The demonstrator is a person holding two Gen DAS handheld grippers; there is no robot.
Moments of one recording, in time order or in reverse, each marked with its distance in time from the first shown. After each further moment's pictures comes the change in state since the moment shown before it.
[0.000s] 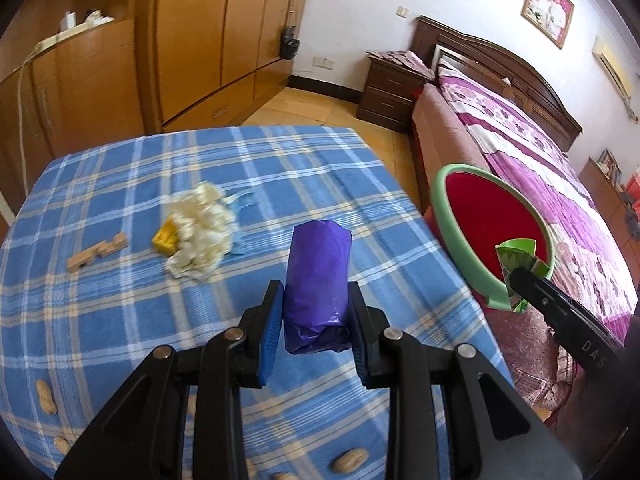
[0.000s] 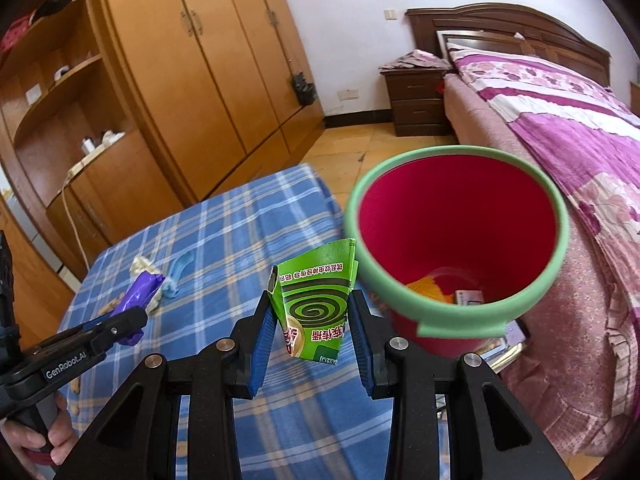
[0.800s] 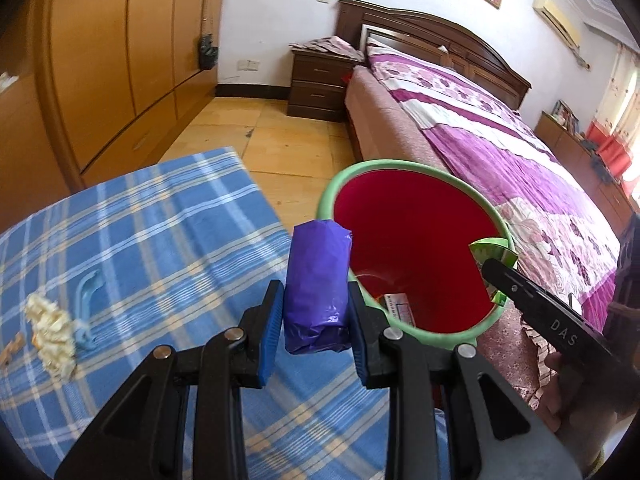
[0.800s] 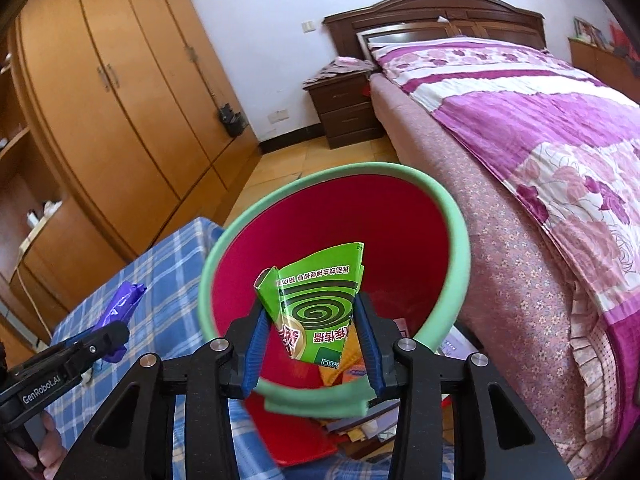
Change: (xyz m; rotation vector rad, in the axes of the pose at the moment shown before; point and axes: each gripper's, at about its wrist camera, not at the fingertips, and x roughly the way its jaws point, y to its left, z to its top) left arm 0.063 -0.123 0.043 0.198 0.017 -0.138; right arm 0.011 -0.120 0.031 0.201 -0.067 -0.129
